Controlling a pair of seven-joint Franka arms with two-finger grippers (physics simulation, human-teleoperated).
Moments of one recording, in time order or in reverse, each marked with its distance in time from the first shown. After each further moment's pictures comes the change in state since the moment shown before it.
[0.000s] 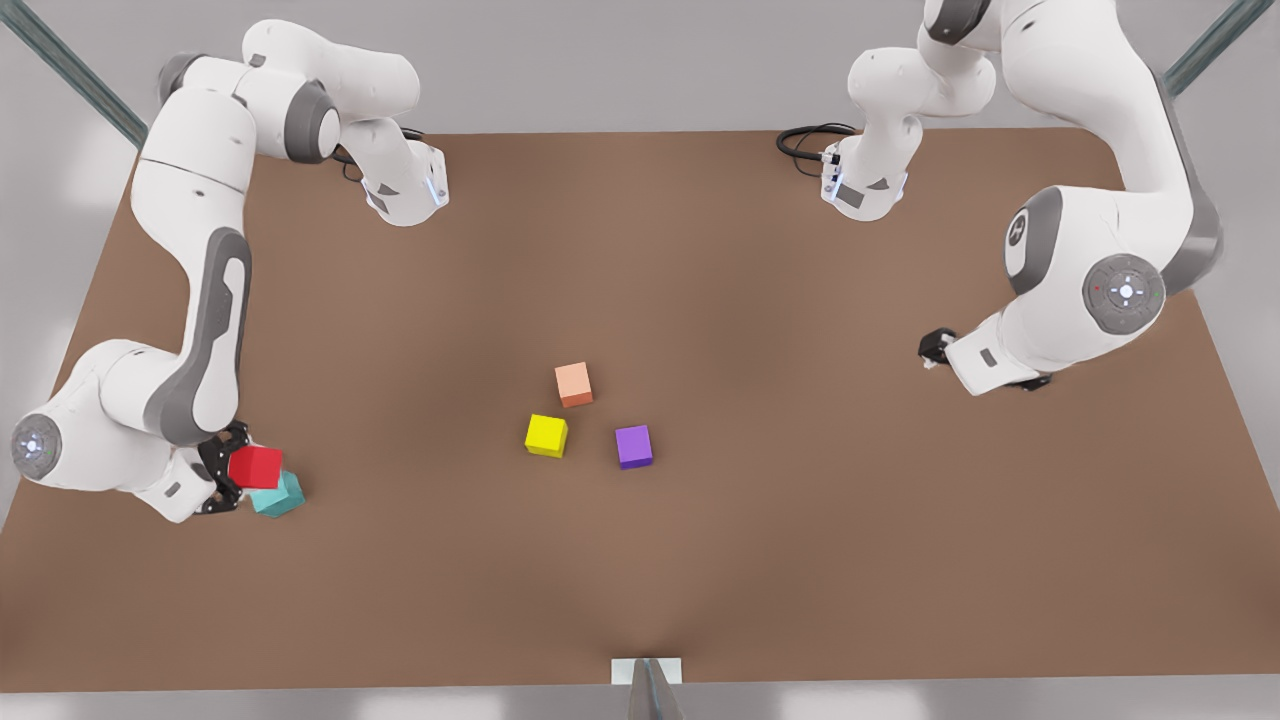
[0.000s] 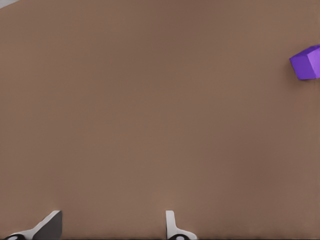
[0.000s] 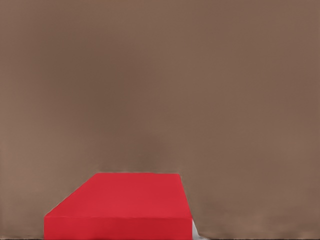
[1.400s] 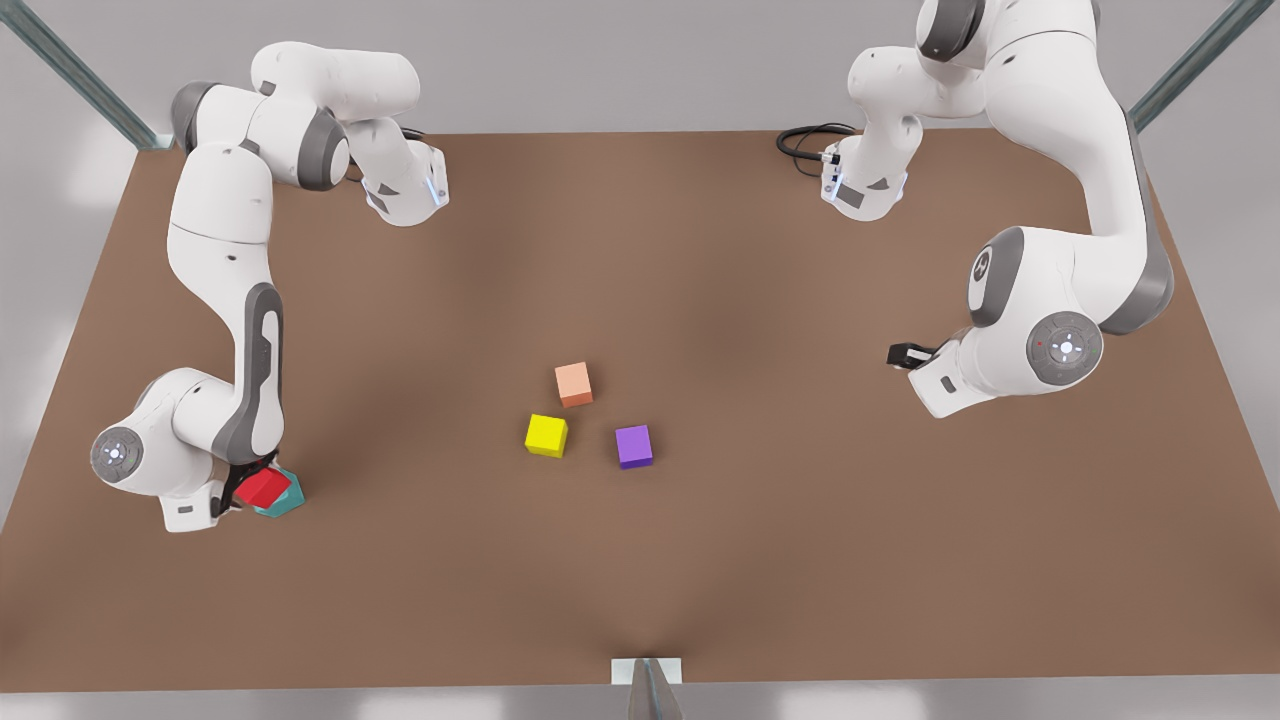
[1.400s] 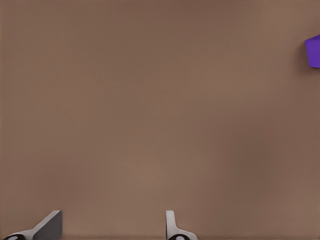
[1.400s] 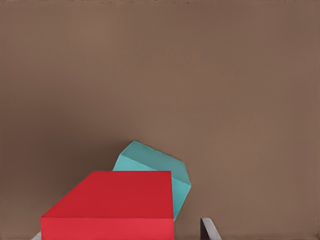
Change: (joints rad) left arm -0.021 0.069 0.006 0.001 -0.018 -0.069 -0.123; right arm 0.014 0.102 -0.024 -0.211 0.018 0.393 0.543
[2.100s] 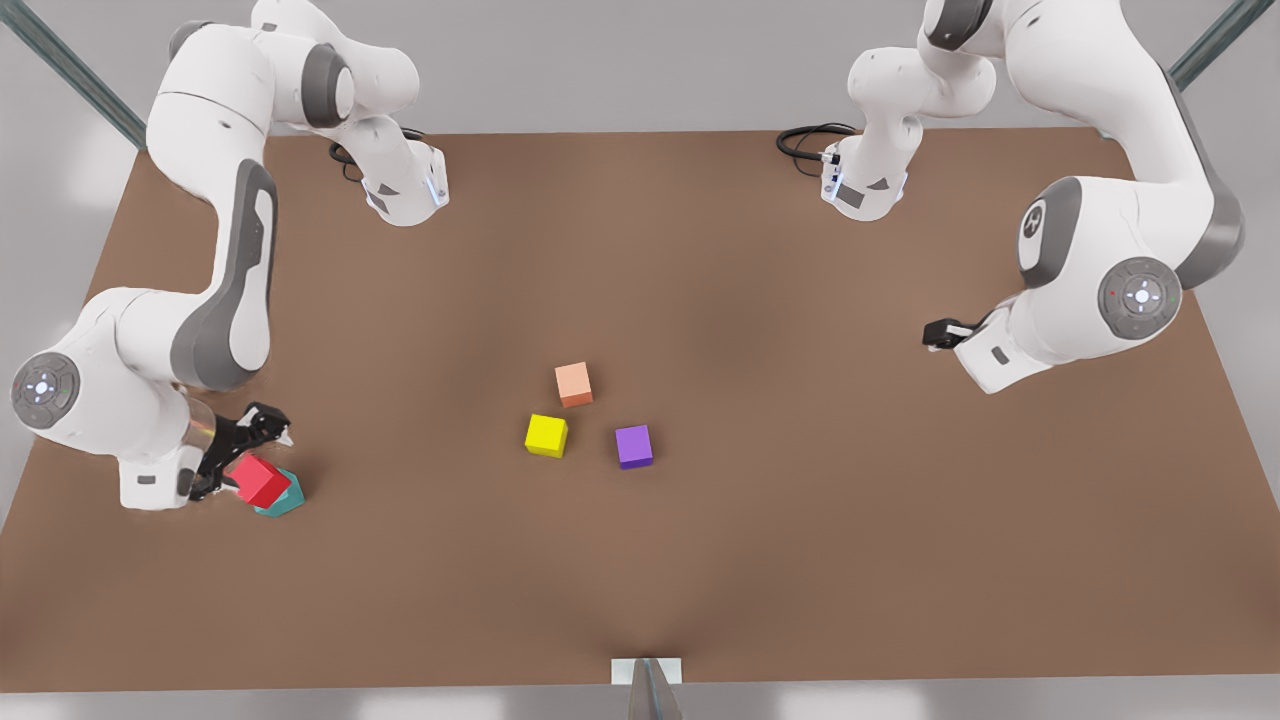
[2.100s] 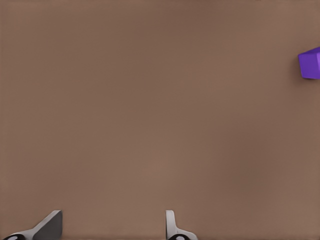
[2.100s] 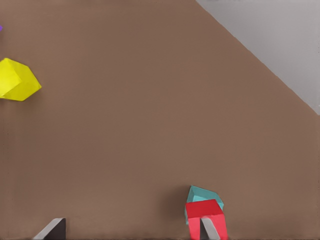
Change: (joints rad) left arm 0.038 -0.053 -0.001 0.080 0.006 -0.083 -0.010; right arm 0.124 -0.318 0.054 0.246 -0.081 -0.479 0.421
